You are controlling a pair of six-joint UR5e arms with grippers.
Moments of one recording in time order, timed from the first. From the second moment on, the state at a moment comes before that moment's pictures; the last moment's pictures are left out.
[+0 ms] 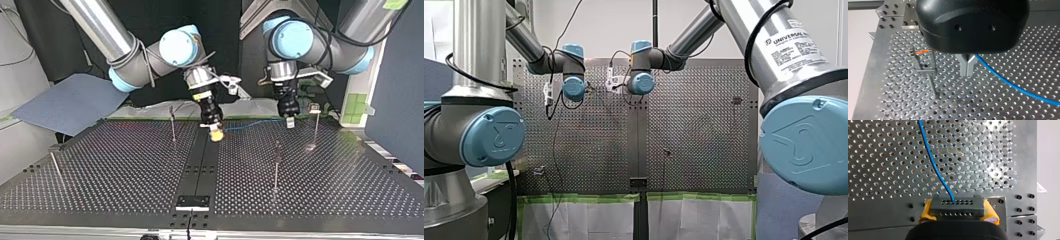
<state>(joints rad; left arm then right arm) -0.28 -1.60 -2.01 -2.61 -2.05 -1.49 2.41 -1.08 1.38 -0.40 1.69 1.62</state>
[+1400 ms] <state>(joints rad) -0.22 -1.65 -1.89 -2.66 -1.99 -1.49 2.36 -1.02 1.24 -0.35 1.58 1.72</state>
